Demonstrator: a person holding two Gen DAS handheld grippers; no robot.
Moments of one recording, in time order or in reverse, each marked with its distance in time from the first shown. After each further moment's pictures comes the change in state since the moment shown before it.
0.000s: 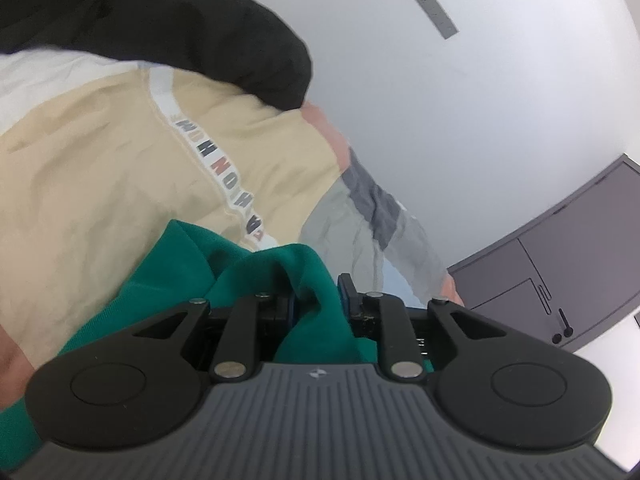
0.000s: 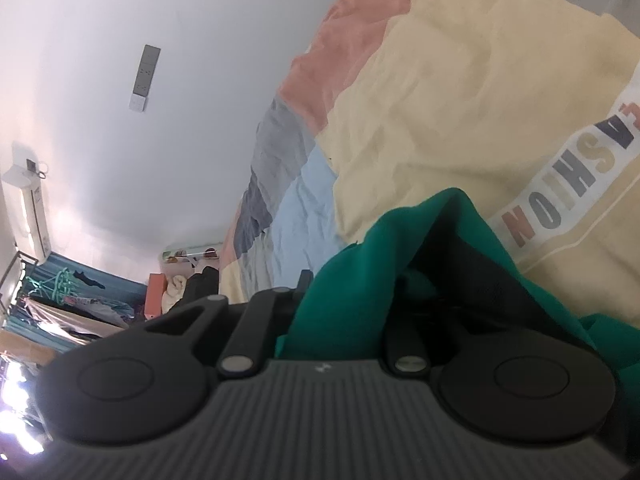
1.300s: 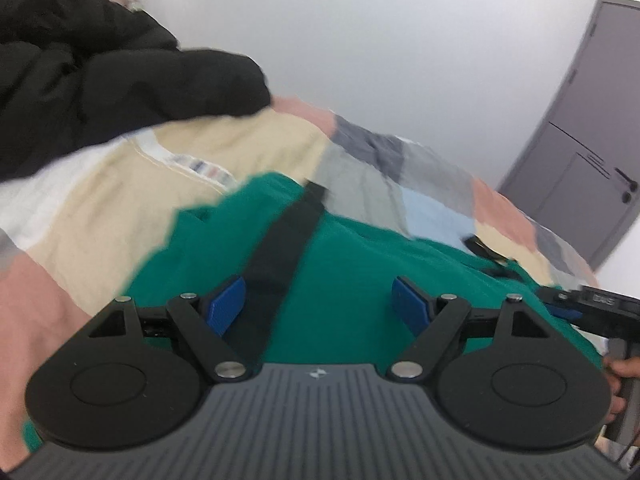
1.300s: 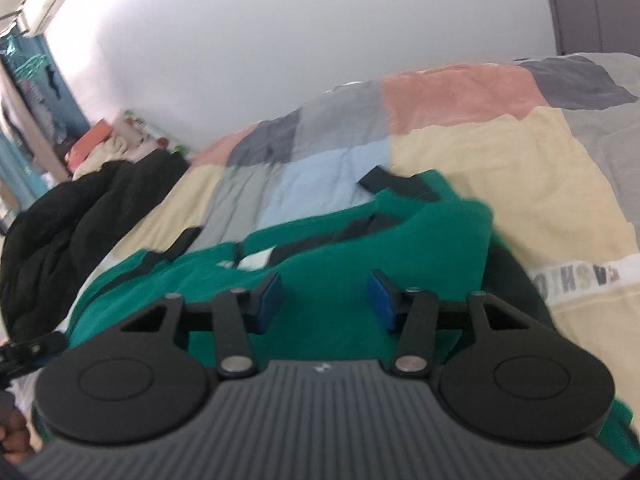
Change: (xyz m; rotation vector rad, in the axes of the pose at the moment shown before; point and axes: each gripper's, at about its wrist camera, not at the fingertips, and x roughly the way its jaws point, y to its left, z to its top) left arm -0.050 -0.067 -0.067 0.471 0.008 0.237; right arm -0.011 0.080 -0.054 -0.667 -0.001 -0.224
